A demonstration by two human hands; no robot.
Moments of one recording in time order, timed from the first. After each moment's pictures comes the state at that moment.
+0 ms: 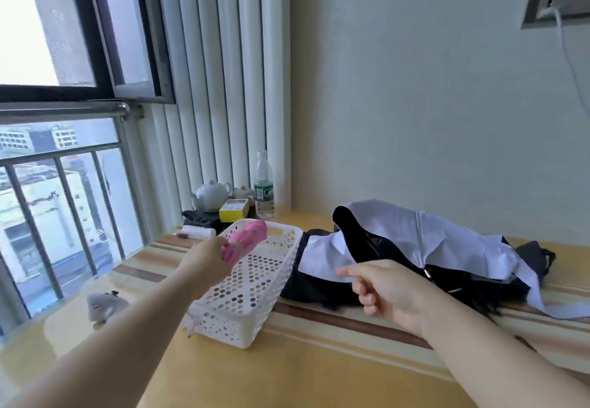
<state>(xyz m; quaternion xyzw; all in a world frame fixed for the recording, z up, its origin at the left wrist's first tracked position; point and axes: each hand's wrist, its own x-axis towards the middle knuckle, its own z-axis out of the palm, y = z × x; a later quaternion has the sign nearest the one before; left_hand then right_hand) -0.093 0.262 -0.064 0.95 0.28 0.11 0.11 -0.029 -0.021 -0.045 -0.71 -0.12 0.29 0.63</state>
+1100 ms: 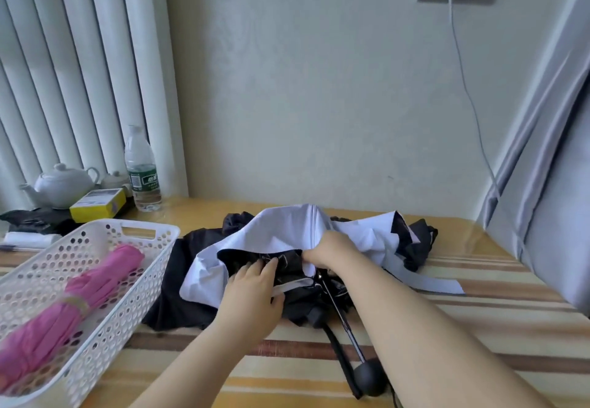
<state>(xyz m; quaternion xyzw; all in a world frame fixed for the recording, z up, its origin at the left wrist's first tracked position) 0.040 0.053 -0.132 0.98 0.03 0.11 0.13 0.148 -0.067 -0.072 -0.97 -0.04 0.17 0.15</state>
